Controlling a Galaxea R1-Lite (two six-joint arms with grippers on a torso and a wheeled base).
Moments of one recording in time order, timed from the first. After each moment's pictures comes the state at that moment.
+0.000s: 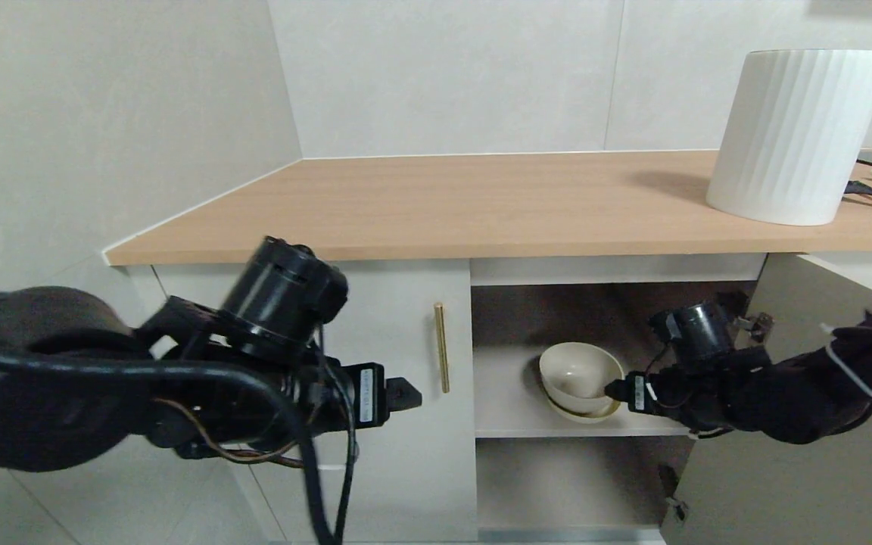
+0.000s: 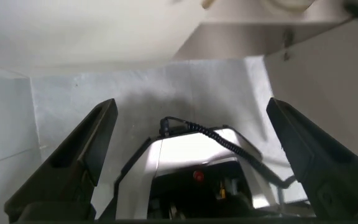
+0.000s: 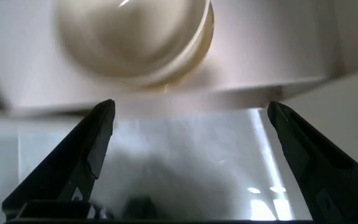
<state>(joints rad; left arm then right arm) -0.62 1.65 -1.04 0.24 0.13 -0.58 0.35 1.99 -0.86 -0.36 -0.20 0.38</state>
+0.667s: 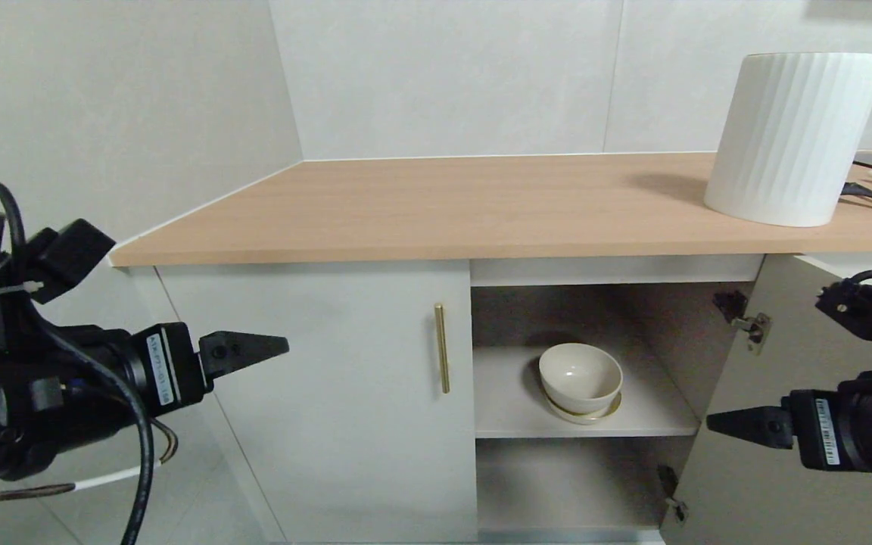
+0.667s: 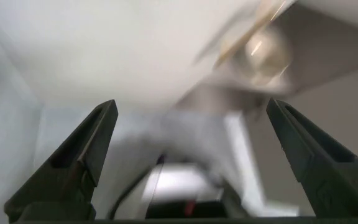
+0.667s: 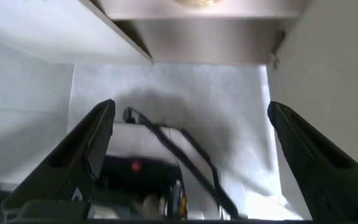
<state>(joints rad) -0.44 1.23 -0.88 0.17 0.13 -0.58 0.48 1.27 -0.84 0.33 -0.13 0.43</state>
